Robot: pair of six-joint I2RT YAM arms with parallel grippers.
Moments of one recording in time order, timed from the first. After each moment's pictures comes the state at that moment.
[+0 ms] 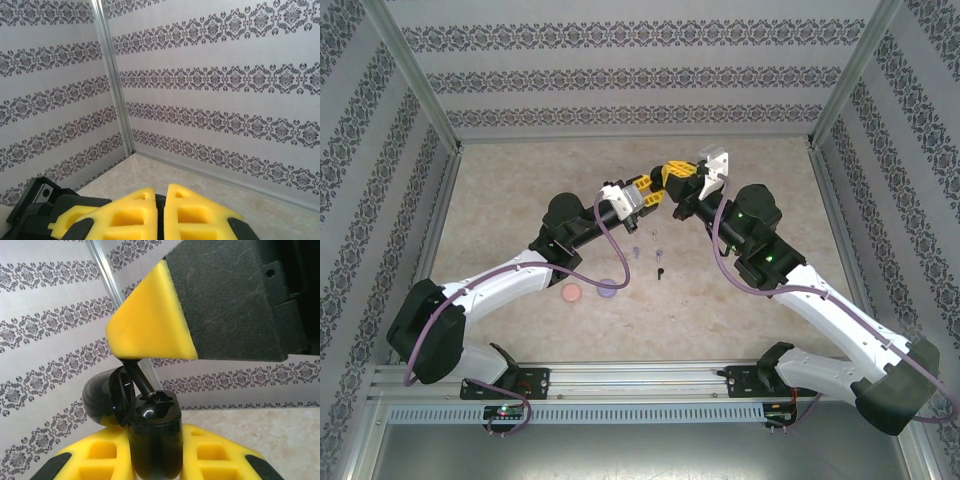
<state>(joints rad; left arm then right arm) -0.66 1.41 0.90 0.73 0.36 0.32 0.64 1.07 0.95 0.20 -0.05 0.16</state>
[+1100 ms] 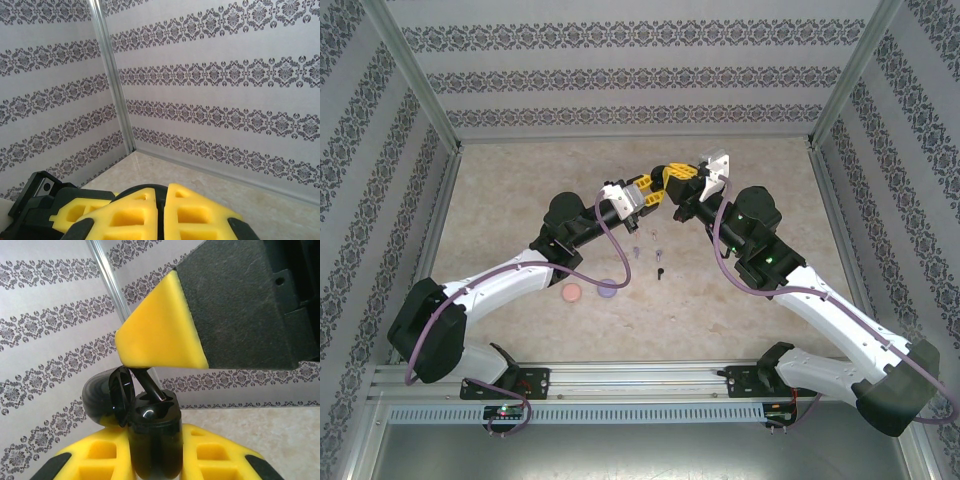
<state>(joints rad) -0.66 1.42 0.91 0.72 0.36 0.32 0.64 1.06 0.94 0.21 -0.05 0.18</state>
